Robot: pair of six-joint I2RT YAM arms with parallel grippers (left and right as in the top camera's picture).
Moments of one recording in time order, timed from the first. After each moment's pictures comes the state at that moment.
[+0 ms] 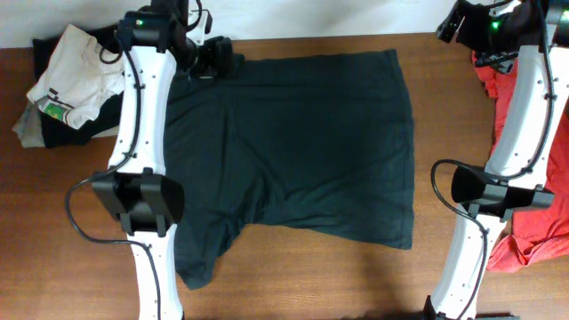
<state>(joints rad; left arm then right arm) -0.11 2.38 2.62 -1.39 0.18 -0.08 -0.21 2.42 3.12 -1.69 -0.27 0.28</state>
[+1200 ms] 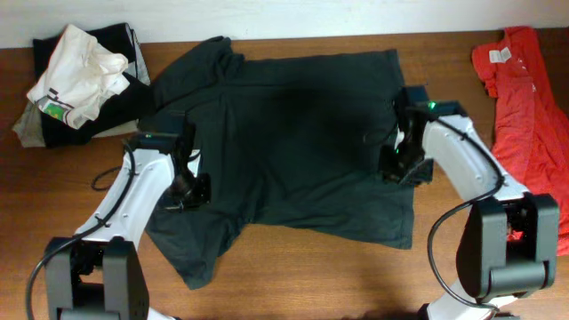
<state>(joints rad) -0.11 1.69 1.16 -1.09 0.01 -0.16 0.08 1.81 1.30 -1.09 -0.05 0.34</state>
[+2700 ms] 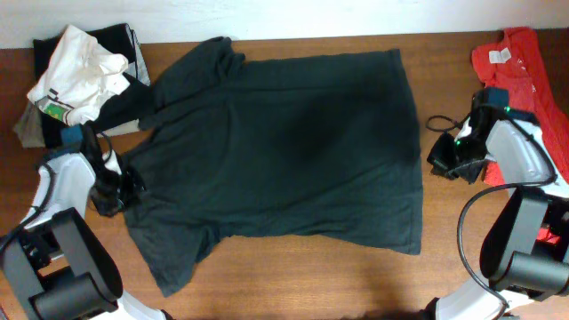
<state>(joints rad) 0.38 1.82 1.22 -0.97 0.12 -0.18 -0.29 1.85 1.35 -1.02 -0.22 0.33</state>
